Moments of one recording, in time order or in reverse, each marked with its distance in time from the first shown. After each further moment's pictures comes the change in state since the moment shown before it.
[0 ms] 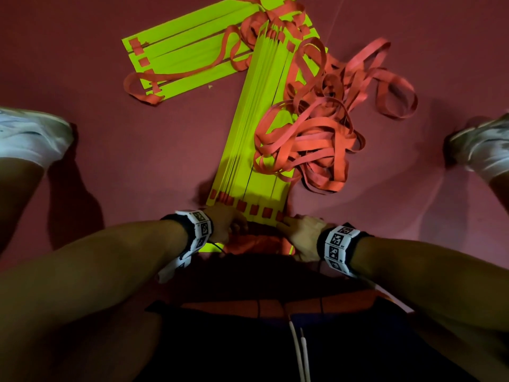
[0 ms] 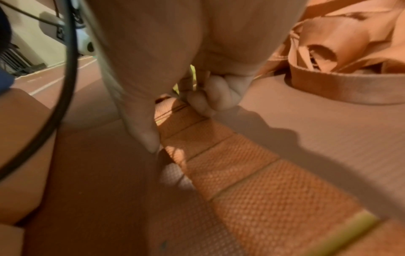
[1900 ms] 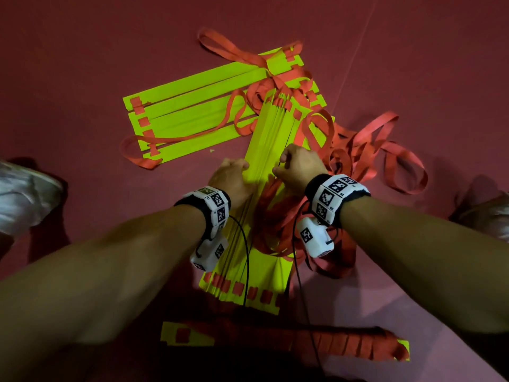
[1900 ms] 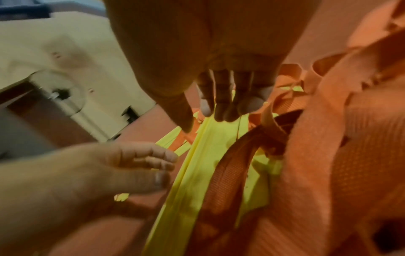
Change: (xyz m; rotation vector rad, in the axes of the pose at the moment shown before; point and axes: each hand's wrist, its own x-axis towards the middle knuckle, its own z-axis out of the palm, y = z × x) left_hand 0.080 0.026 -0.203 -0.199 0.705 -0.186; right_hand 0.129 0.145 -0.215 0.622 0.539 0.549
